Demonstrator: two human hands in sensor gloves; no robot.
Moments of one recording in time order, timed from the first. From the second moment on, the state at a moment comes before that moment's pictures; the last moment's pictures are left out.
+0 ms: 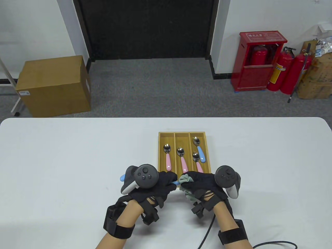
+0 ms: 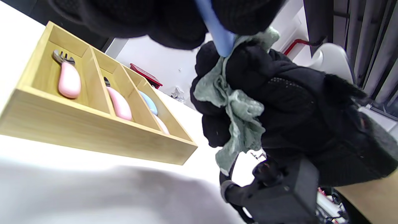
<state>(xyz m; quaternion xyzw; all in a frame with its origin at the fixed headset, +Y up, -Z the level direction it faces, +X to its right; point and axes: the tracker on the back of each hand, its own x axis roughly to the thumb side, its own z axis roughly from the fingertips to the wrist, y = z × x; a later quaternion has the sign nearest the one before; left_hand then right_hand) -0.093 -0.688 -0.370 -0.07 -0.30 0.33 0.89 0.146 -0.727 -0.386 0.19 -0.06 0.82 0.54</state>
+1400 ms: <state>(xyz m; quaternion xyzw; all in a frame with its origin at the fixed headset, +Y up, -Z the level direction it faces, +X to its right) -0.085 -0.723 -0.478 -0.11 0.08 0.29 0.95 0.197 -0.726 -0.386 0.05 -0.13 0.77 0.63</state>
